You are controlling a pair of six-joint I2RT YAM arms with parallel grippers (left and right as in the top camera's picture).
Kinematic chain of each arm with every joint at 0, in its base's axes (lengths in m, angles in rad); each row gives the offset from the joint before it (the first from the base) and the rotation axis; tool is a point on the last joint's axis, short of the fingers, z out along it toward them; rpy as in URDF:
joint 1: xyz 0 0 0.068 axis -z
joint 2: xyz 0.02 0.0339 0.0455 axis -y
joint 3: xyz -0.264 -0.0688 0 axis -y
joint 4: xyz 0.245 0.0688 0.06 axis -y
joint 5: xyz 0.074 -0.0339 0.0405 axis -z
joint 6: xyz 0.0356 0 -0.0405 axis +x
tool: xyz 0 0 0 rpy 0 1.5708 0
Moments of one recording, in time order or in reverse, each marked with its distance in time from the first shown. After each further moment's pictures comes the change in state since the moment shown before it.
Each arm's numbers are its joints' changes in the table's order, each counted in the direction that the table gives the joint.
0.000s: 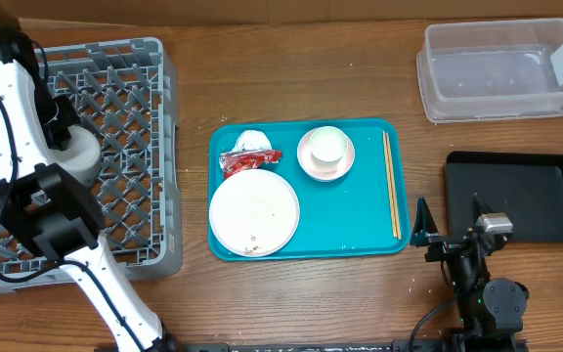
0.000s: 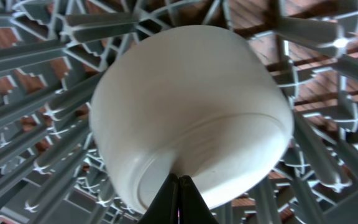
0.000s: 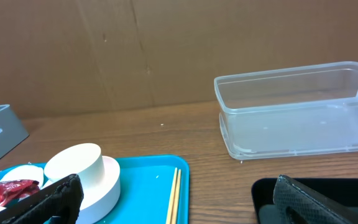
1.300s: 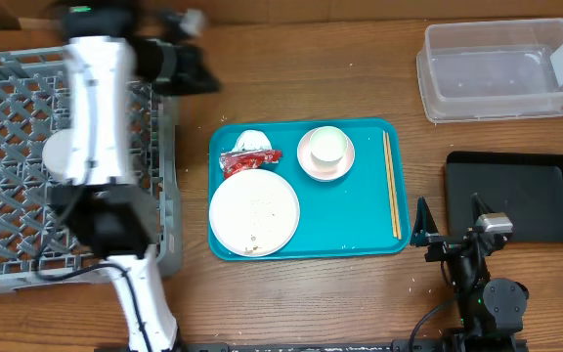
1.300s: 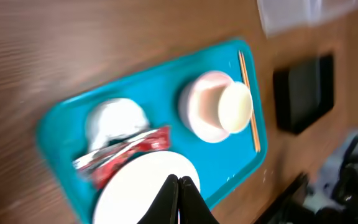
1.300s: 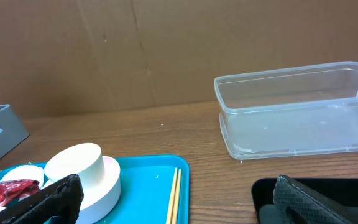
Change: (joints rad) left arm 0.440 0.134 0.049 0.020 0.820 0.325; right arm 0.000 0.000 0.000 0.001 0.000 0.000
